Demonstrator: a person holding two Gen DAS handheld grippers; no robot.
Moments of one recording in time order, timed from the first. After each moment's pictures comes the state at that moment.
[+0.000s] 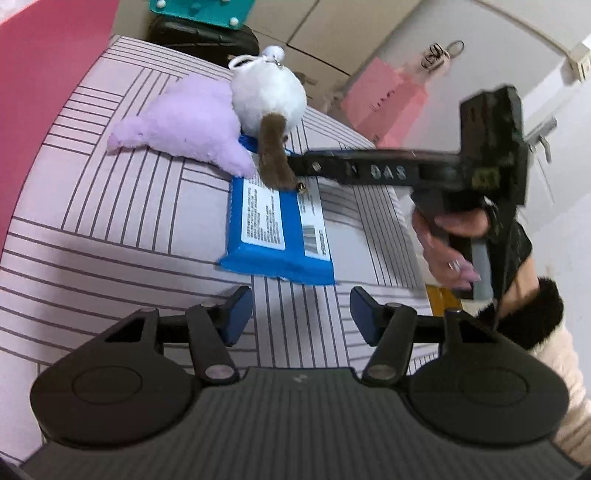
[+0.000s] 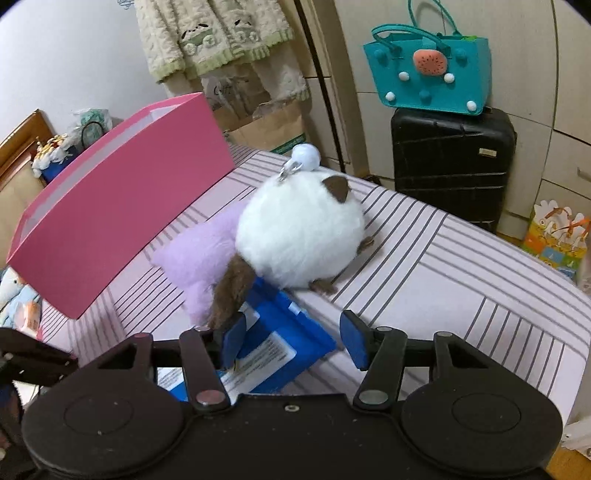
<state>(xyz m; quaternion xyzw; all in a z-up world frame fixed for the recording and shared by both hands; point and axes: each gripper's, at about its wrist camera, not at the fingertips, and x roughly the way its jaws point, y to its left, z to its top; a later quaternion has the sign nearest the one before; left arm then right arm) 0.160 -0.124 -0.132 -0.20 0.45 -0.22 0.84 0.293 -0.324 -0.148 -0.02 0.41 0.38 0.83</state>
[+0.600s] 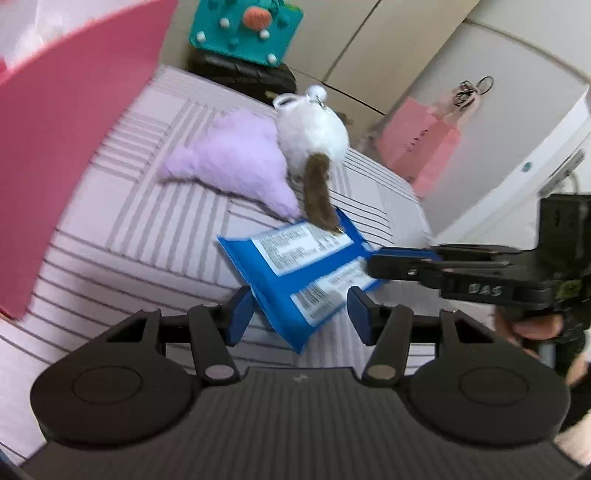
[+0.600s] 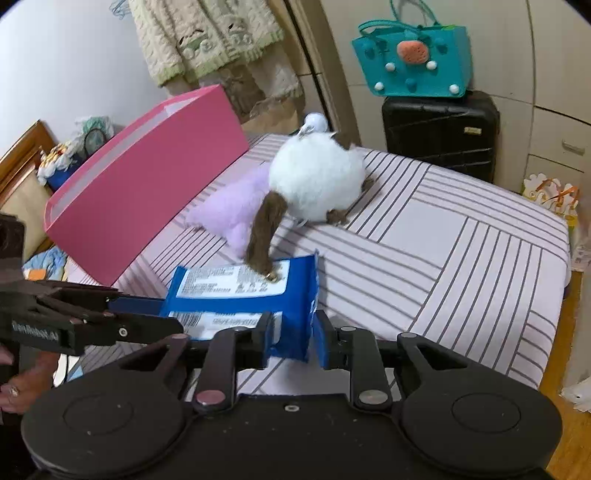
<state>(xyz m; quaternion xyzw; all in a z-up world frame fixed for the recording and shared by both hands) 0.157 -0.114 -0.131 -0.19 0.41 -0.14 0.88 0.238 -0.351 -0.144 0.00 0.42 0.36 0.84</state>
